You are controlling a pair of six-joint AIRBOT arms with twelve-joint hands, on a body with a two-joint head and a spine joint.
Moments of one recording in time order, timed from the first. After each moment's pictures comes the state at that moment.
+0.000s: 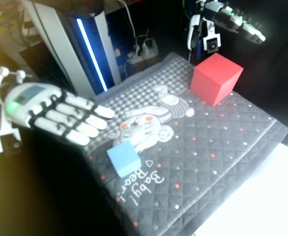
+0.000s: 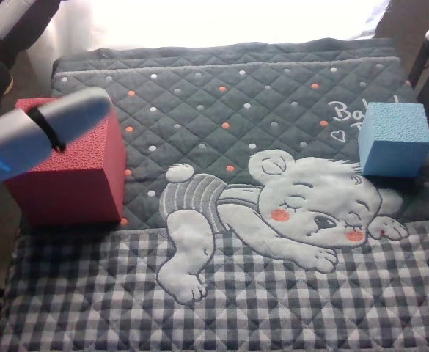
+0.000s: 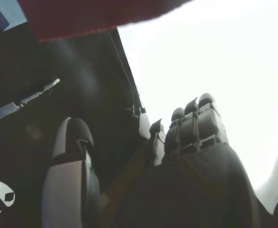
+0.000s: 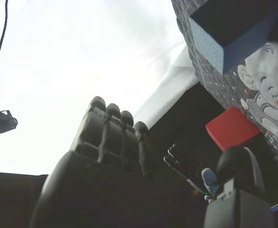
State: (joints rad) left arm 1.05 -0.87 0.95 -0.28 -1.40 0.96; right arm -1.00 -0.71 0.81 0.27 1.23 -1.24
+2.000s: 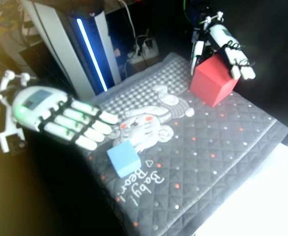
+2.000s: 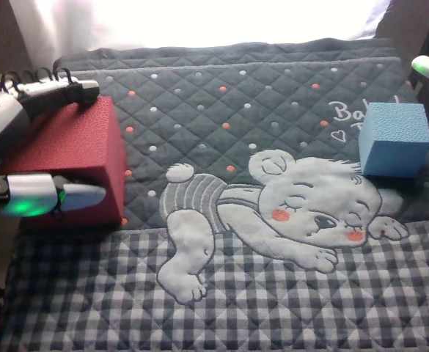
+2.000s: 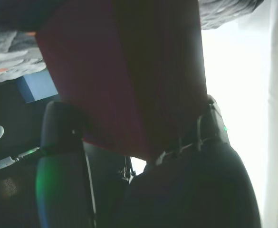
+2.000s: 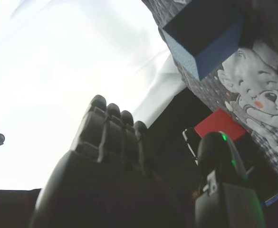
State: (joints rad) left arm 1.06 -0.90 1.00 -0.43 -1.08 1.01; right arm -1.01 -0.71 0.80 0.27 1.17 -1.22
